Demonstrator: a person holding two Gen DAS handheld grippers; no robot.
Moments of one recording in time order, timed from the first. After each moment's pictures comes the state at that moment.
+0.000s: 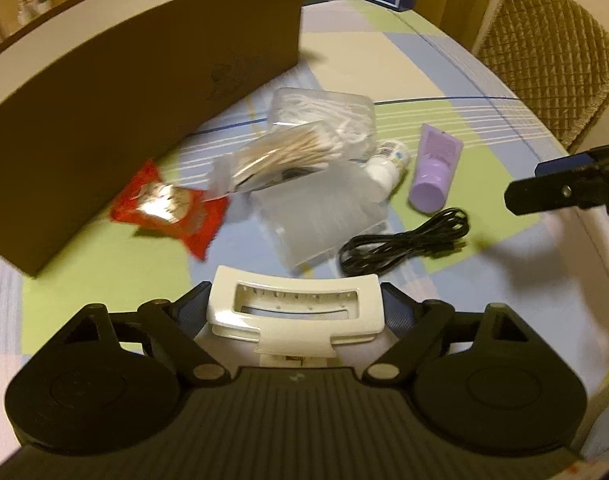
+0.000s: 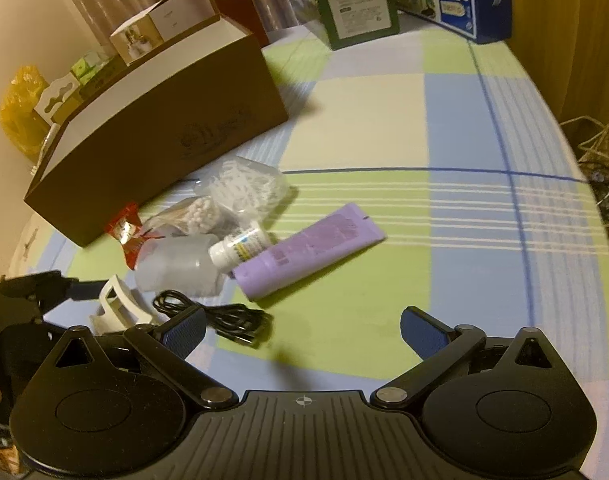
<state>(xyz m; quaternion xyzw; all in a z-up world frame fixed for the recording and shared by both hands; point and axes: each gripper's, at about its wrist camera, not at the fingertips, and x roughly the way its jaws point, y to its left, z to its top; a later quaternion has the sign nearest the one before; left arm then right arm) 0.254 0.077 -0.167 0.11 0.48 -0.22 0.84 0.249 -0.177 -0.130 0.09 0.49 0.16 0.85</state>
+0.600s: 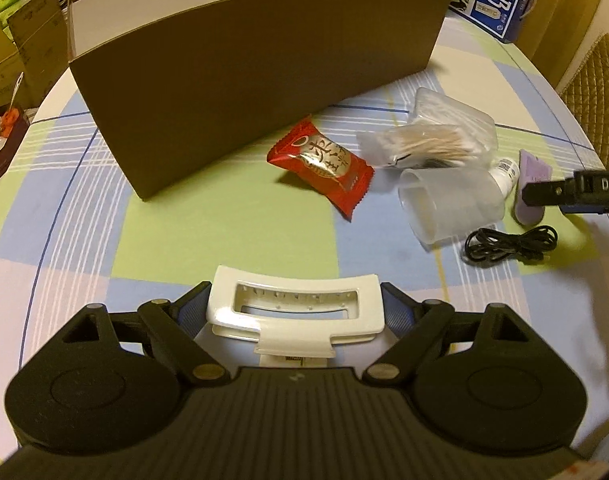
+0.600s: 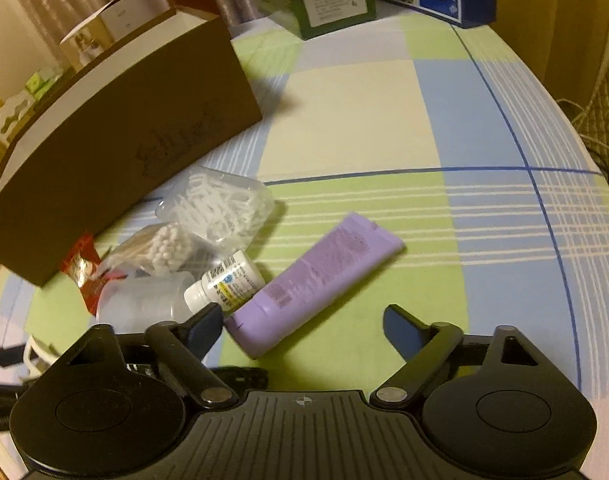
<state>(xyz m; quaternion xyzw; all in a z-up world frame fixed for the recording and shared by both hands) 0.256 0.145 -0.164 0.05 0.50 -0.10 0.86 0.286 -0.149 -0.155 0.10 0.50 0.09 0.86</state>
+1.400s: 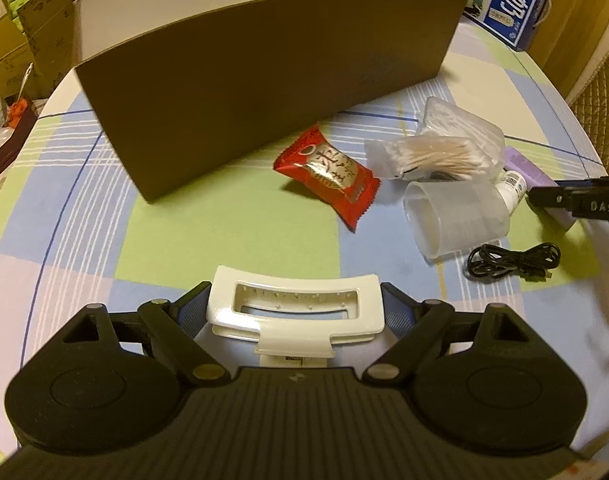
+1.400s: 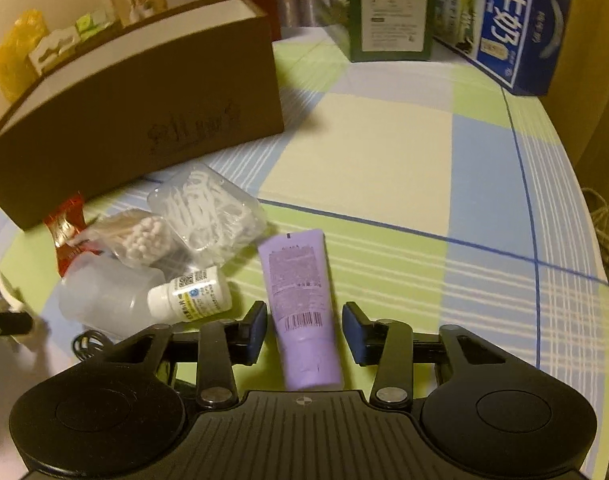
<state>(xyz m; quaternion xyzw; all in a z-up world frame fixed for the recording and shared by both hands) 0.262 0.144 -0.159 0.04 0.50 -0.08 0.86 0.306 -0.147 -0.164 -0.03 0.46 0.15 0.87</state>
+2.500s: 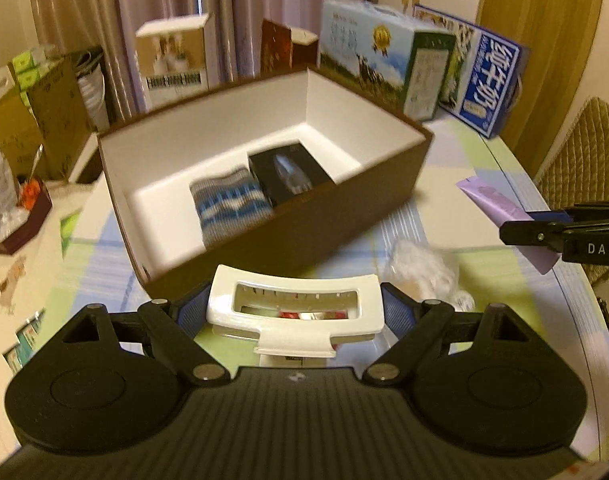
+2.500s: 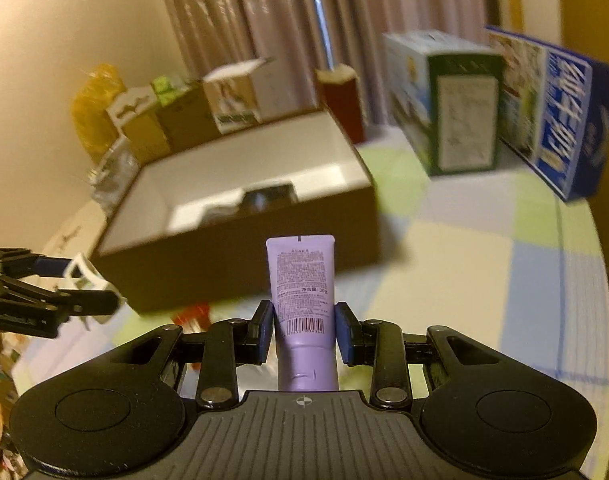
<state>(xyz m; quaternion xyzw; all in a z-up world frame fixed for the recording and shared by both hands) 0.287 0.141 -0.044 0.04 0.41 -0.10 0.91 0.308 -0.112 -0.049 0.02 0.38 0.26 0.89</state>
